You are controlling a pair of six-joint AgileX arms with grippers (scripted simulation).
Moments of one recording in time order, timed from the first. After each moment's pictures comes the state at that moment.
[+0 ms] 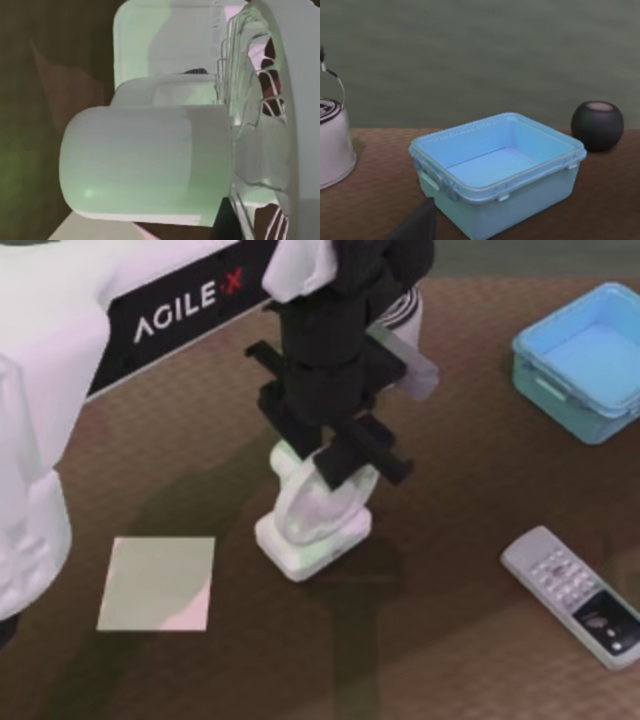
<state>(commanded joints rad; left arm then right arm) -0.70 2.20 2.02 -1.39 0.00 0.22 0.00 0.00 0.00 0.00 0.00 0.00</state>
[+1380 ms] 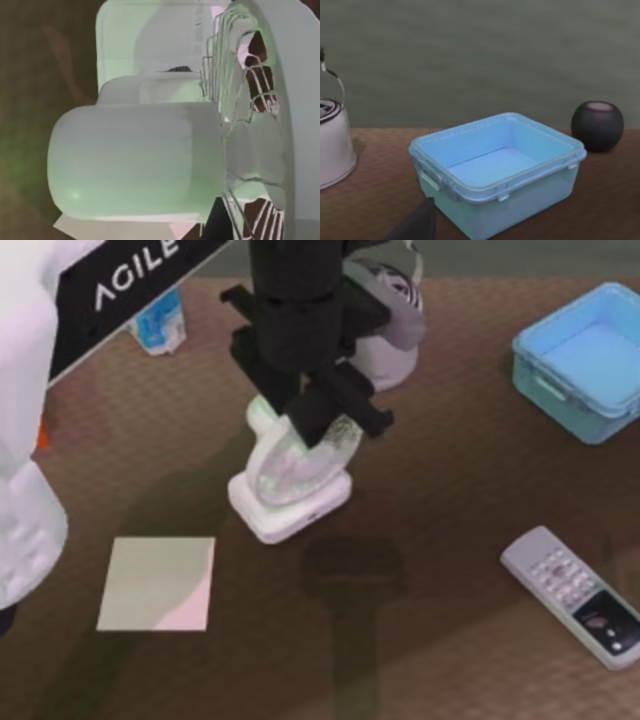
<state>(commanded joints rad) -0.66 2.20 2.24 -1.61 0.01 0.28 0.00 0.00 0.00 0.00 0.00 0.00</state>
